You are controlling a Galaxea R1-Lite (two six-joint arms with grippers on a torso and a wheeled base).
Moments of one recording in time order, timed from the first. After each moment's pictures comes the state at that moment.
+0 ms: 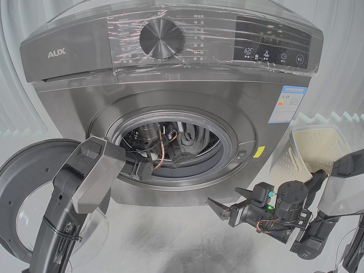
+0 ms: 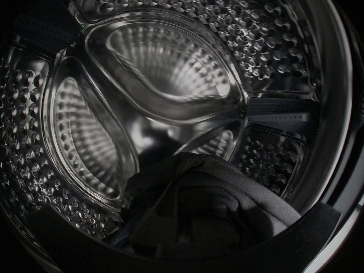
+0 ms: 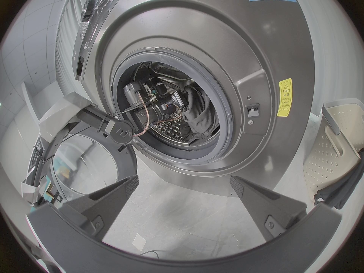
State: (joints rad) left arm -0.45 2.64 -1.84 -1.00 0.07 -0.12; right arm 0.73 2.07 -0.30 -1.55 -0.12 0.30
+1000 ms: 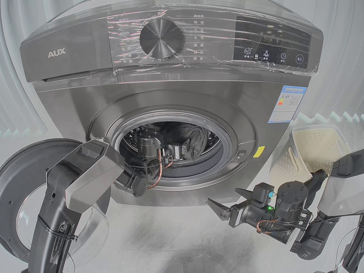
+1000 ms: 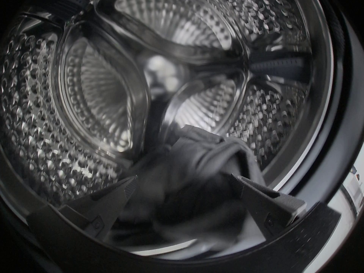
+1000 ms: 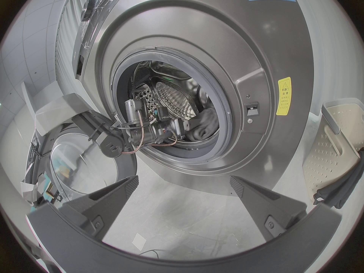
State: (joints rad) left arm -0.46 2.58 -1.54 -0.95 0.08 -0.10; right arm 0.73 2.07 -0.30 -1.55 -0.12 0.30
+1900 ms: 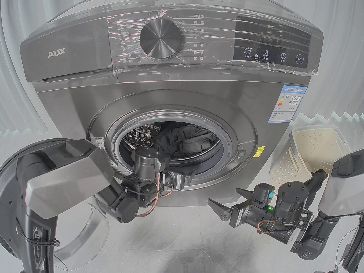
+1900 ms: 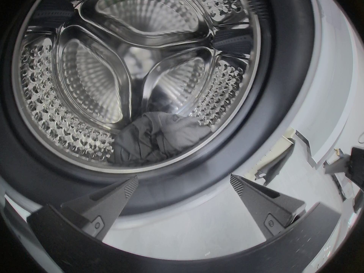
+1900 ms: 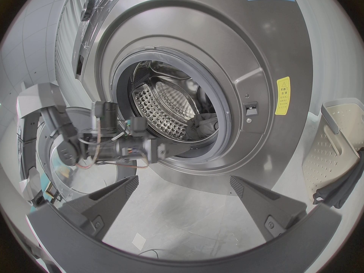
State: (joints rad) left arm -0.57 2.32 -1.02 -0.98 0.09 -0.08; right arm 0.73 2.07 -0.30 -1.55 -0.12 0.30
